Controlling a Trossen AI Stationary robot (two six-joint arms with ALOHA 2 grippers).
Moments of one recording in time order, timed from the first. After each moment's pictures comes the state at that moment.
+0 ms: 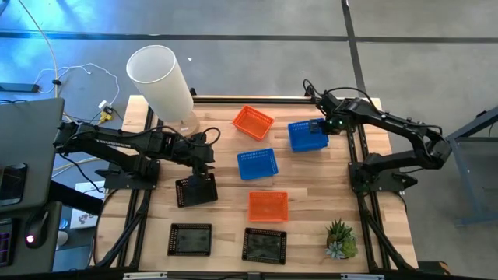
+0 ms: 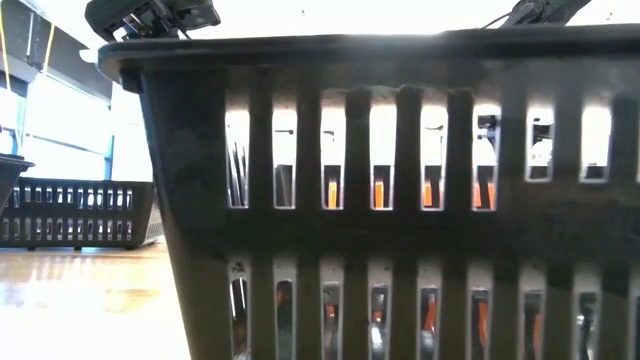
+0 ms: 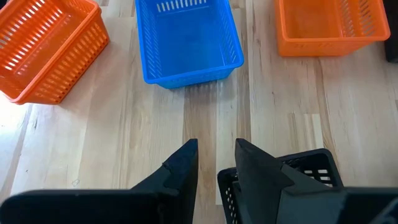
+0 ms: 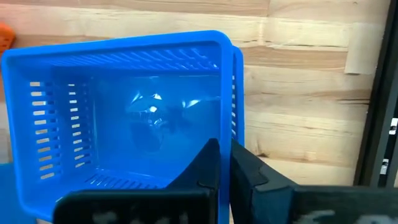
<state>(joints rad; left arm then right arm) 0.06 1.14 0.86 -0.66 -0.12 -0.02 -0.72 1.23 0.86 -0.95 0.05 0.77</state>
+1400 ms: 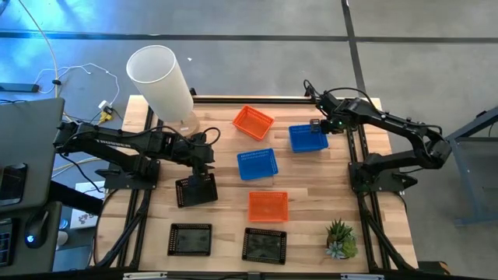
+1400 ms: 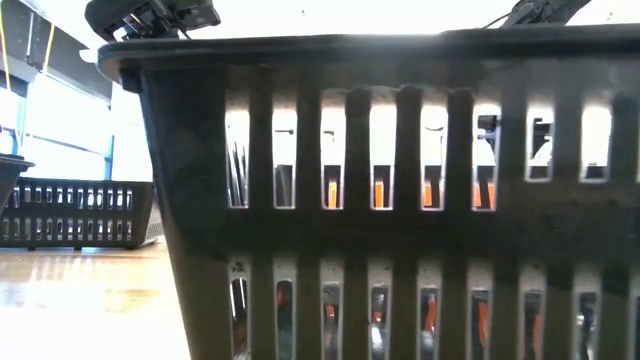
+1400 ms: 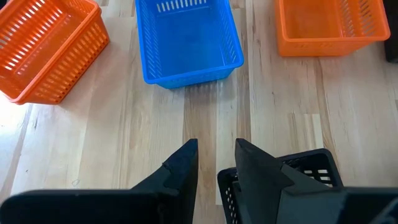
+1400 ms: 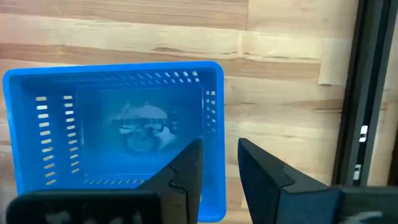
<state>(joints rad) 0.07 1.14 0.86 -0.66 -0.12 -0.02 -0.72 1.23 0.86 -0.96 0.13 0.75</state>
